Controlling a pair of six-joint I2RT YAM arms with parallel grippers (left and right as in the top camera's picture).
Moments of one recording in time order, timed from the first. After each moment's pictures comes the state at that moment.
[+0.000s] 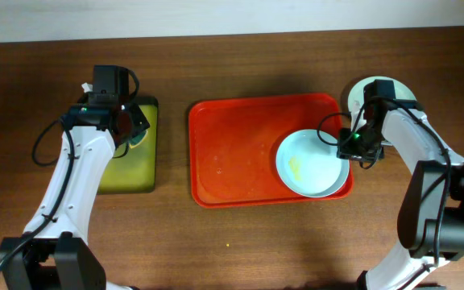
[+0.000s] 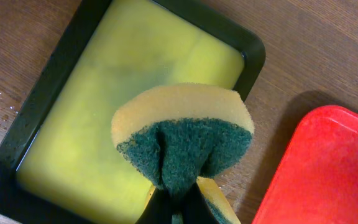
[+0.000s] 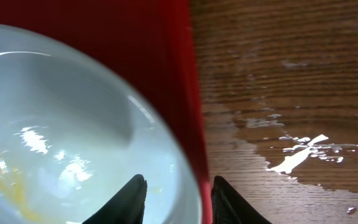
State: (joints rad) left arm -0.05 1.64 1.35 -0.83 -0.17 -0.53; right arm -0.12 1.89 1.26 -0.88 -0.12 0.02
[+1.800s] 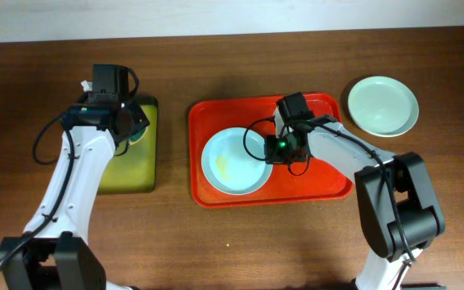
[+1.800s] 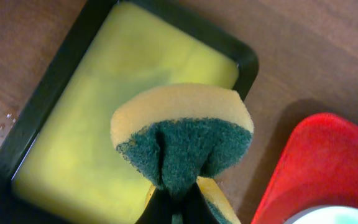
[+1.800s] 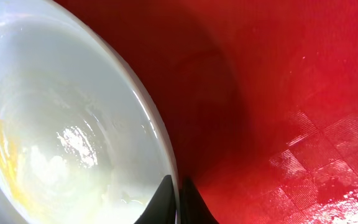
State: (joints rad) left arm -0.05 1.64 1.35 -0.80 -0.17 -0.53; right arm 0.32 1.94 1.18 -0.54 -0.28 0.32
